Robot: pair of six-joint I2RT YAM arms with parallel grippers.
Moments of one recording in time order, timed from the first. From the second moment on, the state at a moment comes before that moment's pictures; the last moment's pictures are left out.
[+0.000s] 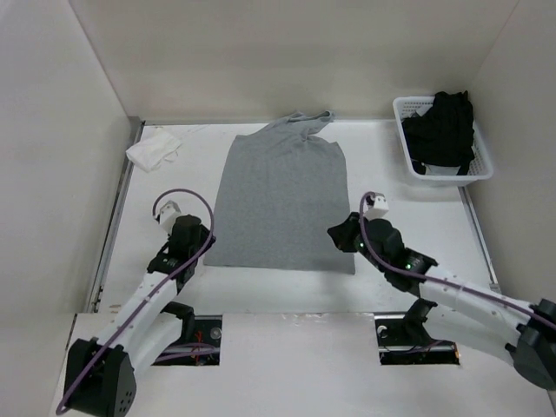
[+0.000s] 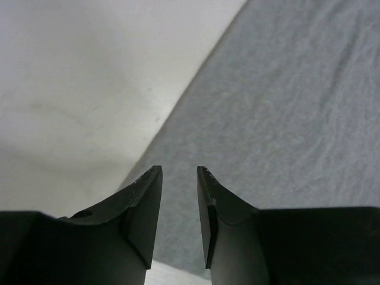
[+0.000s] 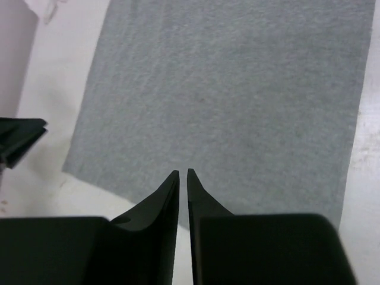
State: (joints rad) left arm -0.28 0.85 0.37 -0.16 -0.33 -0.86; right arm 0.77 0.97 0.49 0.07 0.26 0.72
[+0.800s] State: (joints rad) left arm -0.21 0.80 0.32 -0.51 -0.23 -1.02; right arm 0.84 0.71 0.34 -0.16 0.37 0.87
